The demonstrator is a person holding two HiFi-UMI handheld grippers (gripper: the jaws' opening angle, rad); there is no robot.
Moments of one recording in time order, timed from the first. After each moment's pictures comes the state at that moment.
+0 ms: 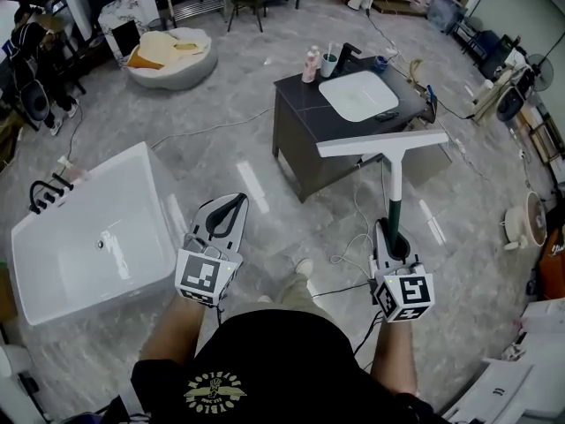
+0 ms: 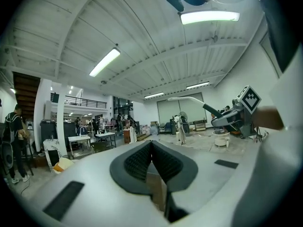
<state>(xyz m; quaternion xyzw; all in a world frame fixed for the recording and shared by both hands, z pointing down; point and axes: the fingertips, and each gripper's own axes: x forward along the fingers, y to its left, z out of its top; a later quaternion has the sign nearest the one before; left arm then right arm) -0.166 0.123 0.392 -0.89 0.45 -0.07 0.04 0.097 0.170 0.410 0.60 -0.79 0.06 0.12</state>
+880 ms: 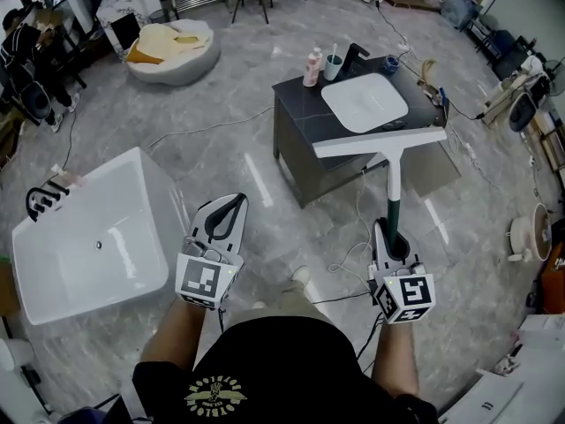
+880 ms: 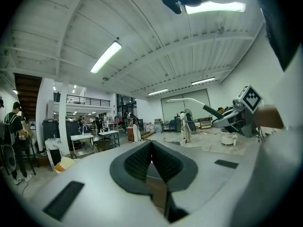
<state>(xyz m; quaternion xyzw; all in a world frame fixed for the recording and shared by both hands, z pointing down) -0.124 0.018 0.398 -0.88 0.47 -0.07 0.04 0.132 0.056 0.427 0.57 -0.81 0.08 0.13</state>
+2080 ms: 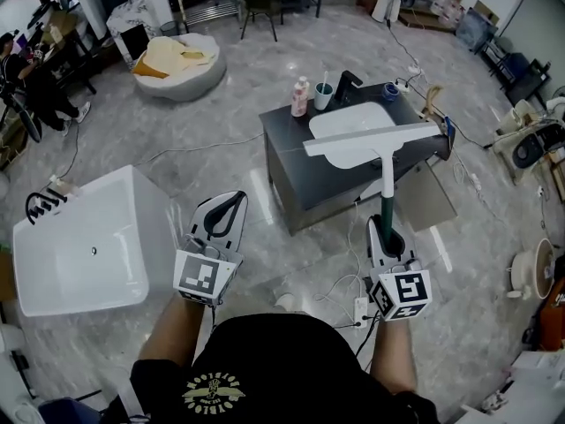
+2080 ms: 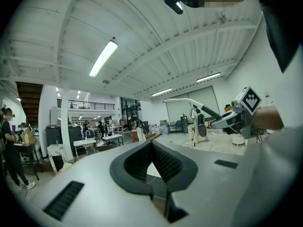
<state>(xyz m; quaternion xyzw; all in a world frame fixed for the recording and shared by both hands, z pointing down) -0.015 -0.097 0.373 -0.86 0.51 -0.07 0.06 0.231 -0.083 0.410 0.53 -0.84 0.06 0.10</state>
